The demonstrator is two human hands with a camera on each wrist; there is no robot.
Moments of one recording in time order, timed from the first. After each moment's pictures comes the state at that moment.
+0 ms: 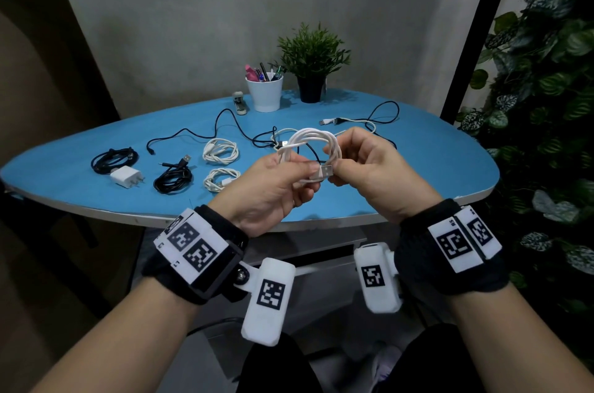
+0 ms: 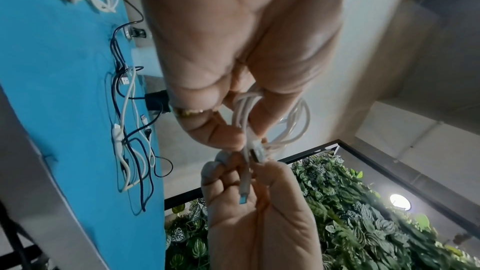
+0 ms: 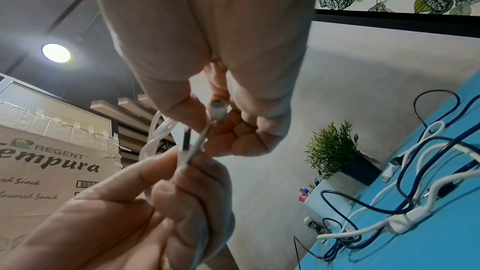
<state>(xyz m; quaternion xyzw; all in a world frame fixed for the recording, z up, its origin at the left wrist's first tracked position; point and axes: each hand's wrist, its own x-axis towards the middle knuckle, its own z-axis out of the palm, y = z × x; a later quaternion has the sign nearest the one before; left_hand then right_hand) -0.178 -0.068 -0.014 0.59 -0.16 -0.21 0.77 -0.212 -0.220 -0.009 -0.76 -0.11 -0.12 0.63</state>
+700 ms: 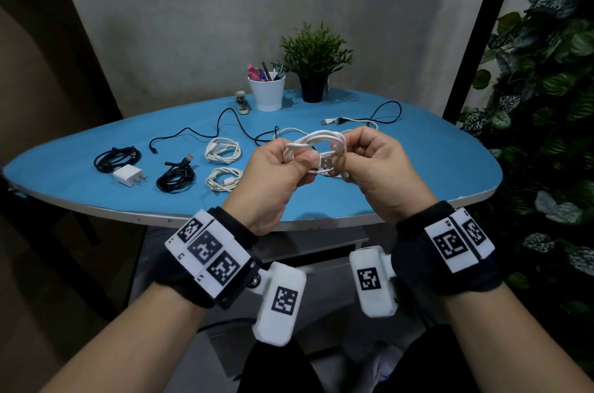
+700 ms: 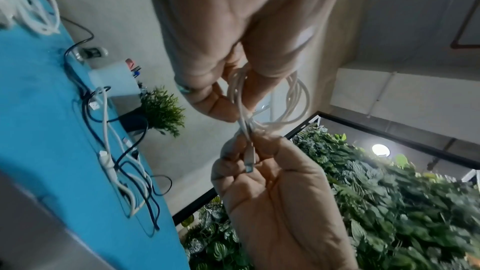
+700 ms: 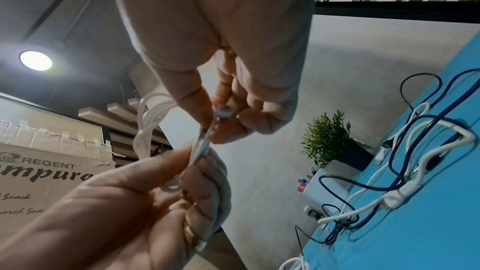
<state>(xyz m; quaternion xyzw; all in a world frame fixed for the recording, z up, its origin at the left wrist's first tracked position) -0.177 -0.076 -0.017 0.63 -0.16 -0.05 0.76 -0.204 -0.217 -0.015 -0.71 -0.05 -0.16 0.68</state>
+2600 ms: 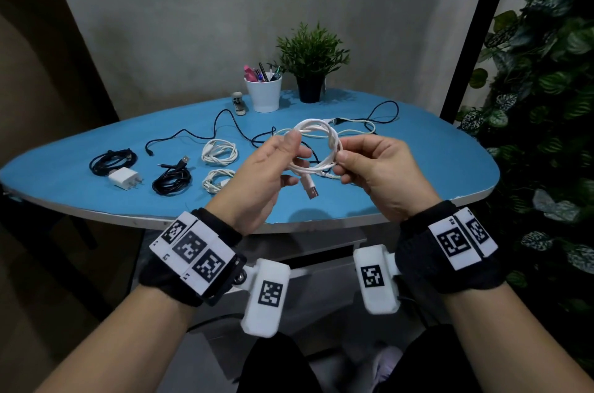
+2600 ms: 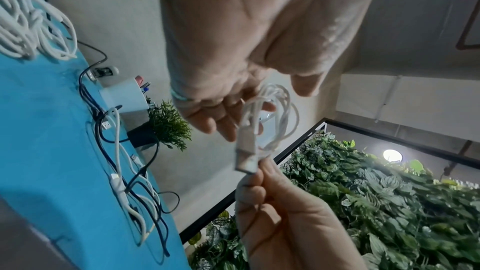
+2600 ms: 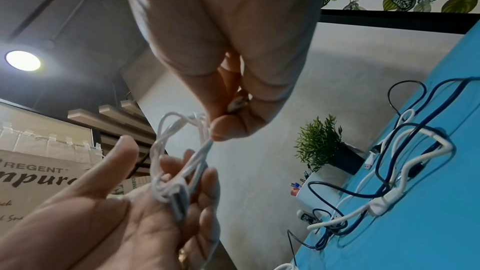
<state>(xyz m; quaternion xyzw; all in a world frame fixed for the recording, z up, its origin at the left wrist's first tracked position) -0.173 -0.065 -0.015 0.65 -0.20 -0.09 0.73 -0.200 -0.228 -0.020 -0.66 -0.04 -0.15 0.73</state>
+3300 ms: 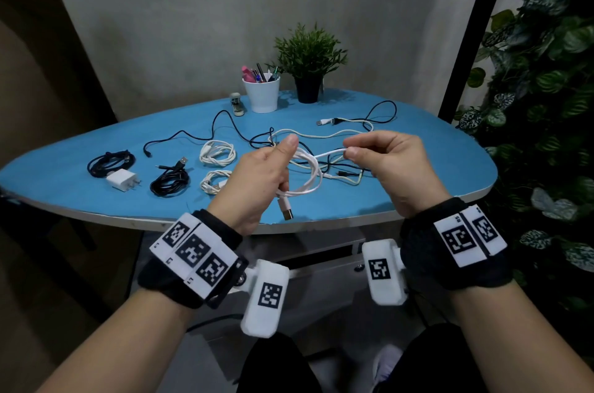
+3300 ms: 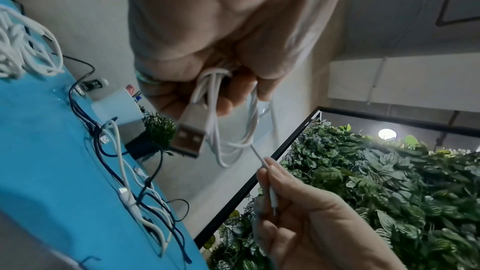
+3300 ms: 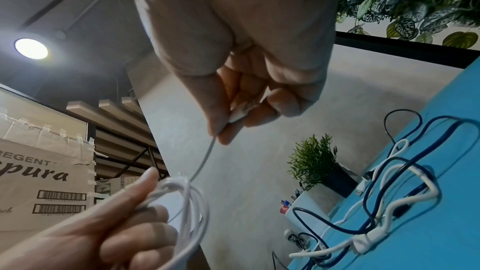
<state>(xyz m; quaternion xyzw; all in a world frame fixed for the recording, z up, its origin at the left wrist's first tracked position) -0.167 -0.065 -0.018 0.72 -0.14 -0.04 0.68 -0.201 -0.245 -0.016 -0.72 0.01 -0.23 0.66</state>
